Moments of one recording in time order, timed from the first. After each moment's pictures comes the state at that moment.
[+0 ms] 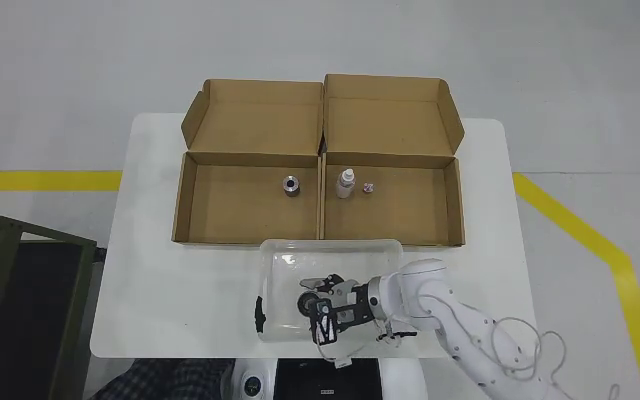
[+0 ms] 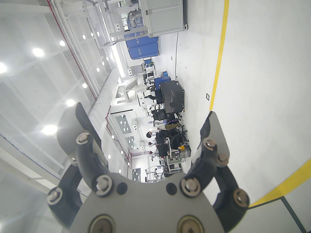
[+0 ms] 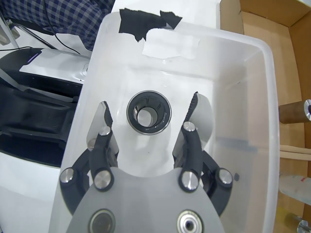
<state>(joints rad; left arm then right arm) -0.01 -0.37 -0.75 -1.25 2.03 -0.40 0.22 -1.20 -1.14 0.88 -1.85 -1.45 -1.01 0.42</state>
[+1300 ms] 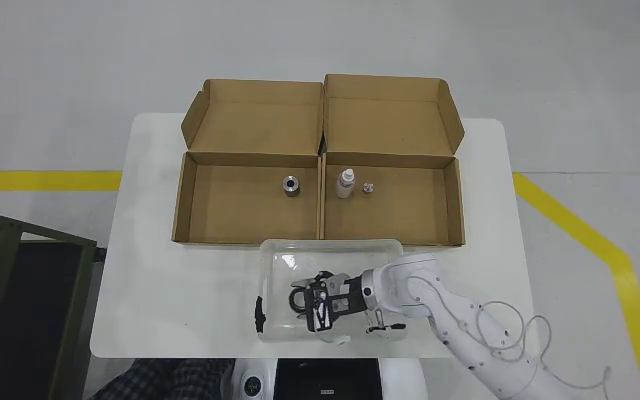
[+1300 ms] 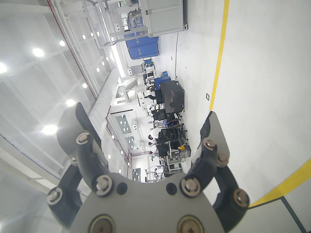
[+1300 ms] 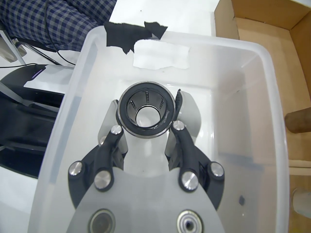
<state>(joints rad) -0.01 -0.37 -0.75 -1.25 2.03 -0.40 0.22 -1.12 -1.15 0.83 -1.75 -1.42 -0.97 0.27</state>
